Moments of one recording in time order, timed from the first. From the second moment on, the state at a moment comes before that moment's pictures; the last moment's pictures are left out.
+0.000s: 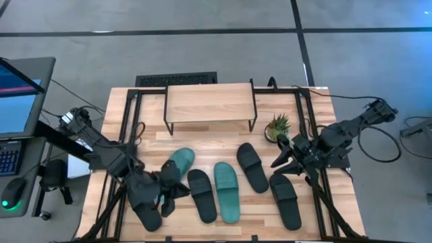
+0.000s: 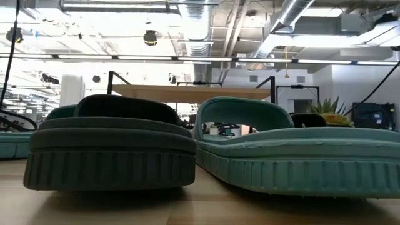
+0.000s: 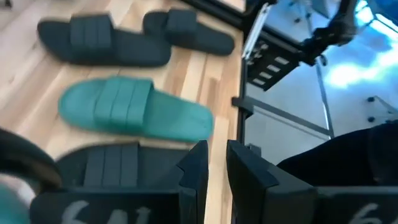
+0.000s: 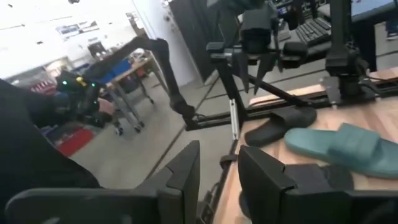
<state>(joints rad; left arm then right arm) -0.68 1.37 1.26 -0.57 -0.40 -0.87 0.50 0.78 0.79 -0.09 0.04 0.39</state>
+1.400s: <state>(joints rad) -0.90 1.60 1.27 -1.08 0.13 -1.67 0.39 0.72 0.78 -0.28 0.06 0.31</state>
